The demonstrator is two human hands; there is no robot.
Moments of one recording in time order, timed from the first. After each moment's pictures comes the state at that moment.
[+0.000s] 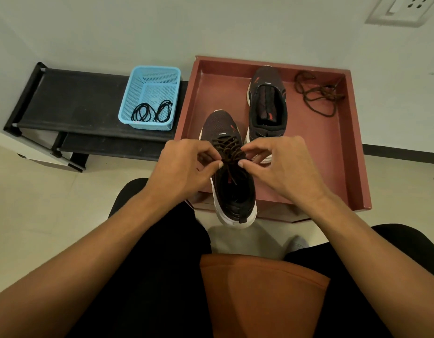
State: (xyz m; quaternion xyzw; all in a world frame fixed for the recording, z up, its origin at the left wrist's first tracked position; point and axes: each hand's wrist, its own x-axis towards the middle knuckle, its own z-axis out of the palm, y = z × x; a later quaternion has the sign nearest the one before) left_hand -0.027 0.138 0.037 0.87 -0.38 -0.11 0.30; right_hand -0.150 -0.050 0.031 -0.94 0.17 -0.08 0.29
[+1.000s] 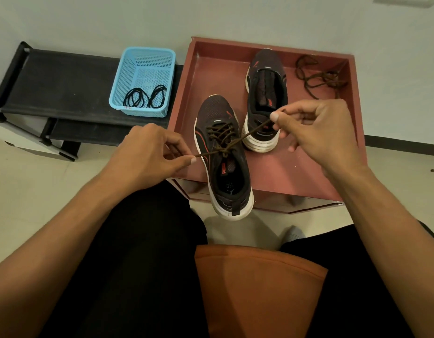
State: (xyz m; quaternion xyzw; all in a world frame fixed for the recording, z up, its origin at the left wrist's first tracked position) left_hand -0.004 0.176 0.049 0.89 -0.36 -0.17 0.23; right_hand -0.156 -0.096 0.039 -0.79 0.26 -0.17 0.52
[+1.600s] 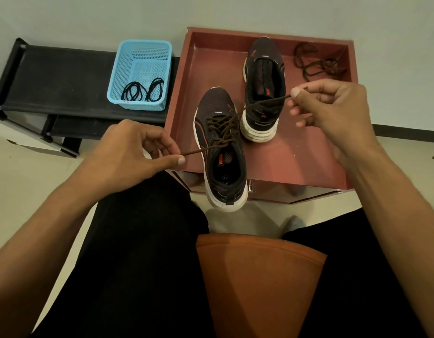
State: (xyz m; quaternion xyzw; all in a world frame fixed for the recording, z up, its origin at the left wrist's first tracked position) left_hand -0.014 0.200 0.076 0.87 -0.34 -0.23 0.27; right_hand -0.167 -0.117 0.041 -0.72 0.30 -0.20 0.60
